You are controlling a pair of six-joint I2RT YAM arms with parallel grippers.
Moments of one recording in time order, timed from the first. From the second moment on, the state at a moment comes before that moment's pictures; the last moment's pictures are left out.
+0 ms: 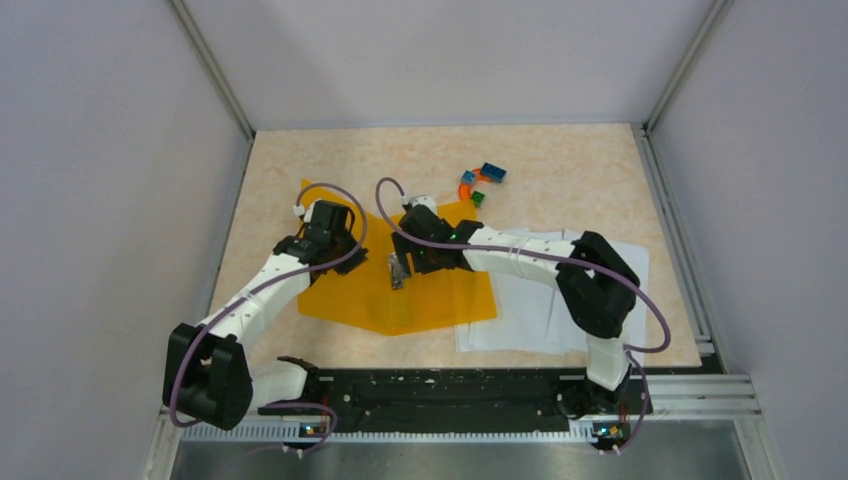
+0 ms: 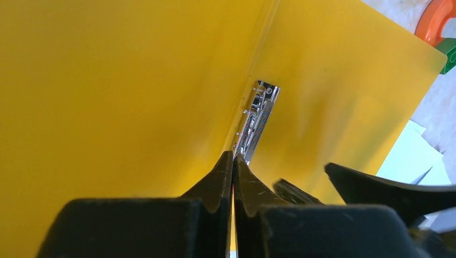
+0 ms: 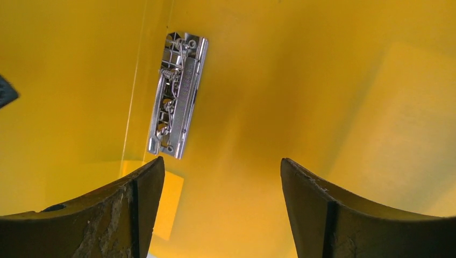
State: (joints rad) left arm -0.32 1.23 0.82 -0.50 -0.08 -0.93; right arm 0.96 1.88 1.39 -0.42 0.20 0.54
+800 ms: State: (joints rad) left arm -0.25 1.24 0.62 -0.56 -0.26 -1.06; right arm 0.98 2.00 1.35 -0.27 0.20 0.54
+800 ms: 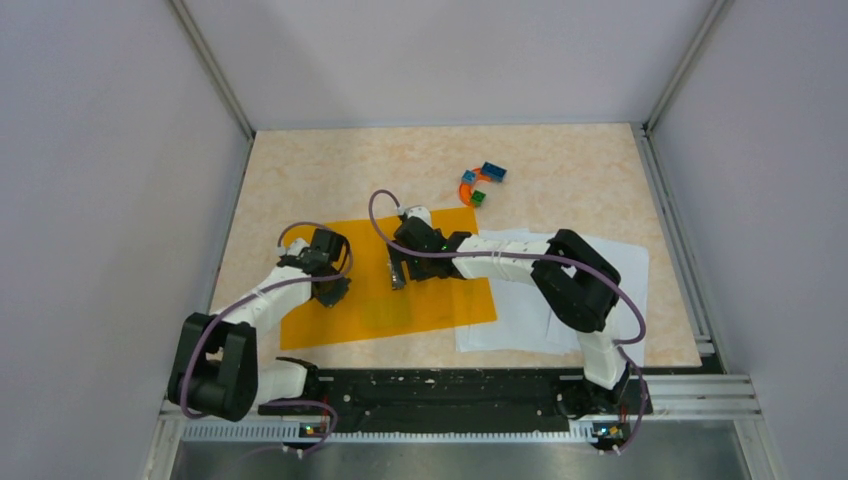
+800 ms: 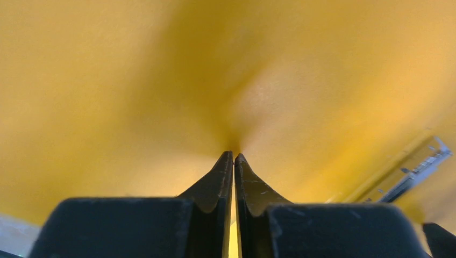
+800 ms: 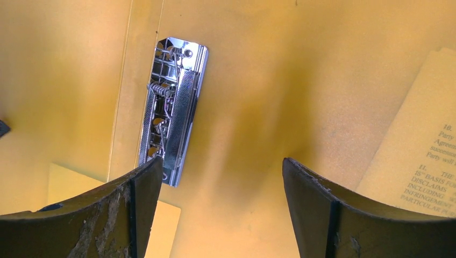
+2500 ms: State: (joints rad) left arm -0.25 1.31 0.62 -0.47 -0.24 -1.13; right arm 1.05 2.02 1.36 -0.28 0.29 0.58
